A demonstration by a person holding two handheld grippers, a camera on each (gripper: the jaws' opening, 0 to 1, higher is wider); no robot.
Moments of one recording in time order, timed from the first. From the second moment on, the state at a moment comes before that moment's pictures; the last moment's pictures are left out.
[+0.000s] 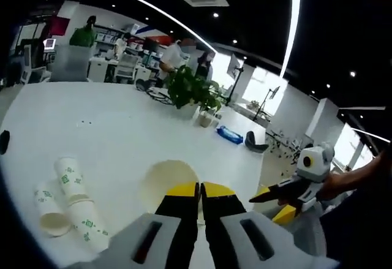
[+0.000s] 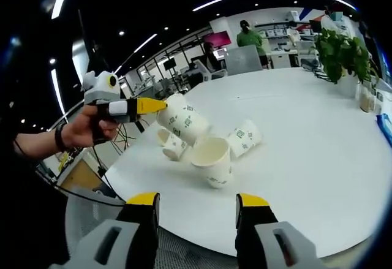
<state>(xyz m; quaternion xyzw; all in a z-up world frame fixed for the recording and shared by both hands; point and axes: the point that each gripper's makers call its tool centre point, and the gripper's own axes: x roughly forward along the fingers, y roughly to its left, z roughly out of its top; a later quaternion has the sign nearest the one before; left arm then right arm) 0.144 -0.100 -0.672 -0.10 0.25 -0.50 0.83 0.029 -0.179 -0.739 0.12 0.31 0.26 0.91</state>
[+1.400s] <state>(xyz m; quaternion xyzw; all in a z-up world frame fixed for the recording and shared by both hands) 0.127 -0.130 -0.696 -0.02 0.26 -0.52 0.81 0.030 -0.178 -0.736 0.12 0.30 0.26 0.91</state>
